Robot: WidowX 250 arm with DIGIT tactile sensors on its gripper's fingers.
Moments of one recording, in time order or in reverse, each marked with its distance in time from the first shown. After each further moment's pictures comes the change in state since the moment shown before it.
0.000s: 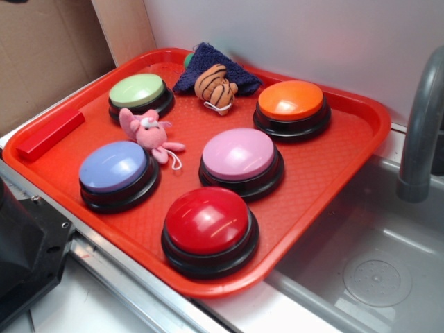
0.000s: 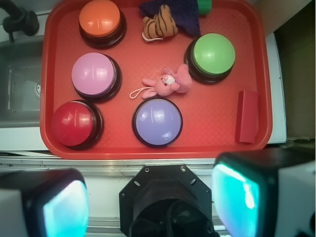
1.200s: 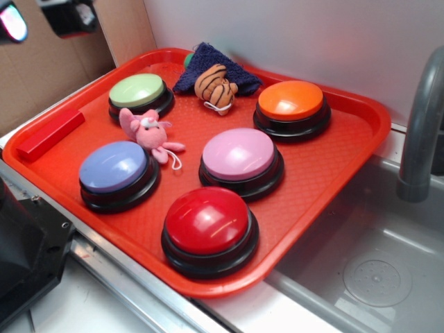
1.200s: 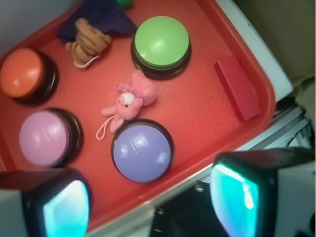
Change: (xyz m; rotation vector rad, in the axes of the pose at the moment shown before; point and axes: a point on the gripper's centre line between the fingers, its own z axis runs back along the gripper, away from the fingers) arm 0.032 0.040 -0.067 -0.004 -0.042 0.584
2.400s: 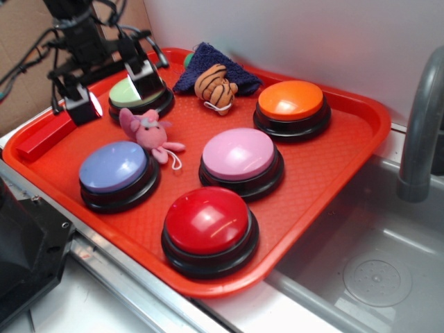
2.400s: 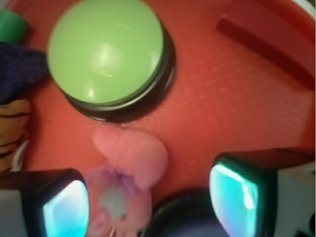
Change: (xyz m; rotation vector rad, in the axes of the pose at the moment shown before) arm 0.050 0.004 -0.120 -0.008 -0.050 0.540
